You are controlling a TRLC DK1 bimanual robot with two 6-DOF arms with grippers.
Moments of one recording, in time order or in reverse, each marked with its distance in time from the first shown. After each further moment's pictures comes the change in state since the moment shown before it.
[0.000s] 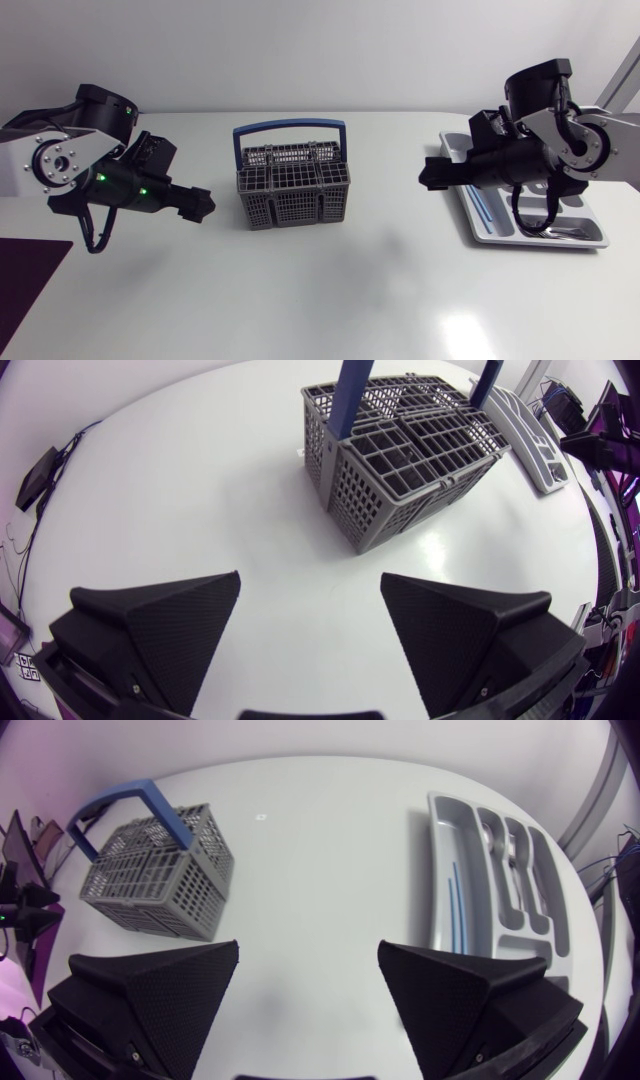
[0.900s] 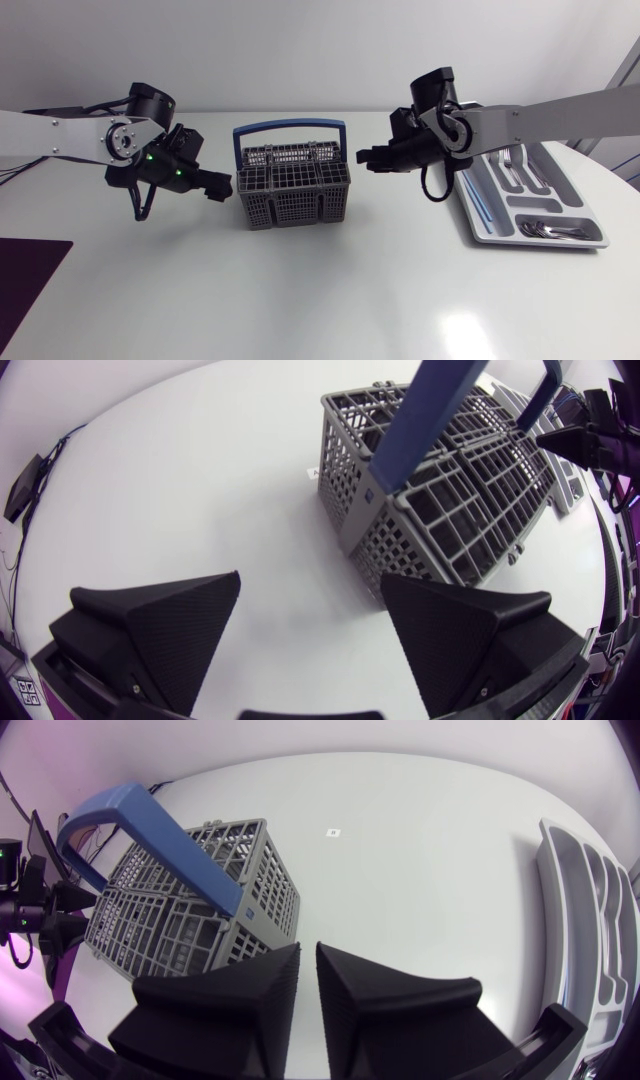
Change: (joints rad) left arm 0.006 0.323 0.207 0.096 0.001 -0.001; right arm 0.151 0.464 0.295 0.187 -0.073 0.102
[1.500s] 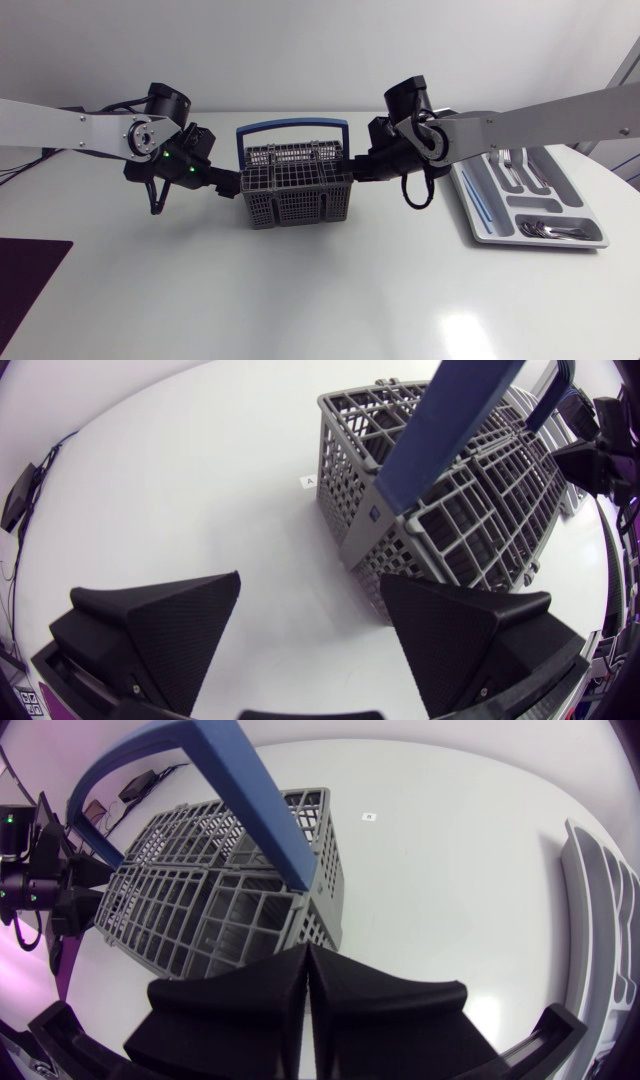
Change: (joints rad) left arm -0.034 0.078 0.063 0.008 -0.010 -0.008; right arm 0.092 0.014 -0.002 -0.002 0.013 0.030
